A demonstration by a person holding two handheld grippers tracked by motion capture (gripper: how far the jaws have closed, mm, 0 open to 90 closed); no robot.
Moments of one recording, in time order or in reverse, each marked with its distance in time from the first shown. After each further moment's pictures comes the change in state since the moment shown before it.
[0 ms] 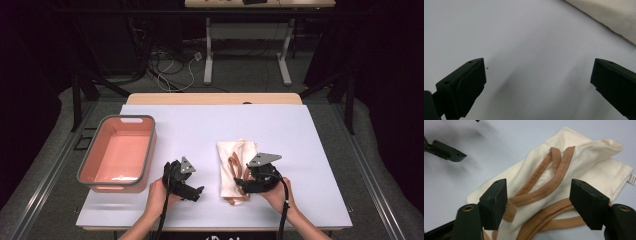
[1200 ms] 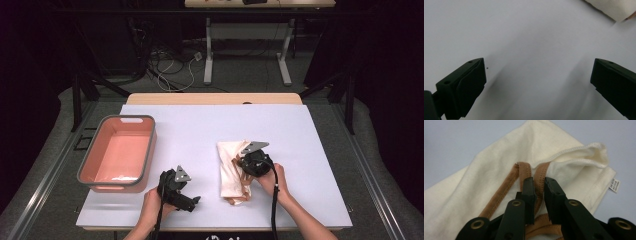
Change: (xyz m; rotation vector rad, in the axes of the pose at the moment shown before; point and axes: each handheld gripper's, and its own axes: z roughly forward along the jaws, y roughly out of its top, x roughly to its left) left arm -0.009 -0.022 -0.010 0.031 -0.059 -0.031; right arm -0.031 0.010 0.044 0.099 -0.124 -0.009
